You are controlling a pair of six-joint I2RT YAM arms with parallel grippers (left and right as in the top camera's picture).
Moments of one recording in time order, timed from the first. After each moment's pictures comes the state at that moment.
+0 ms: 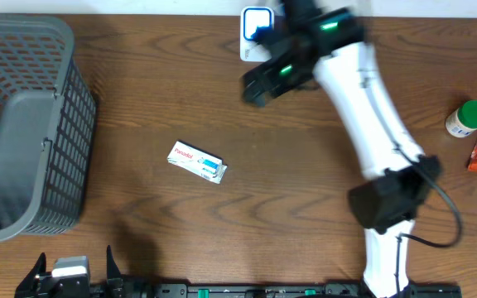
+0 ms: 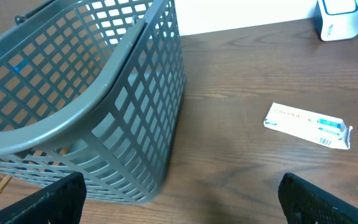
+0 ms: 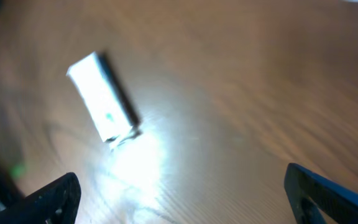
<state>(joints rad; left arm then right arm) -0.10 0.01 0.95 -1.32 -0.28 0.13 0.46 2.17 2.29 -1.40 -0.30 -0.15</state>
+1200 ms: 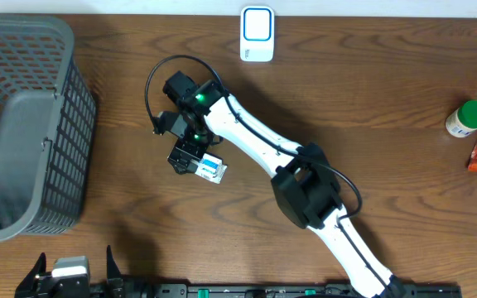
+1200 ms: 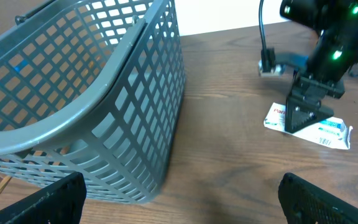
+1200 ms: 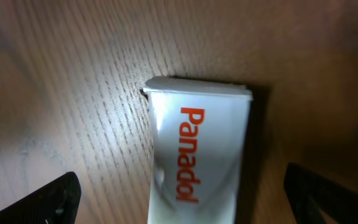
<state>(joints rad) -0.10 0.01 0.95 -1.32 -0.28 0.12 0.80 2.54 2.28 -1.15 -0.35 -0.35</state>
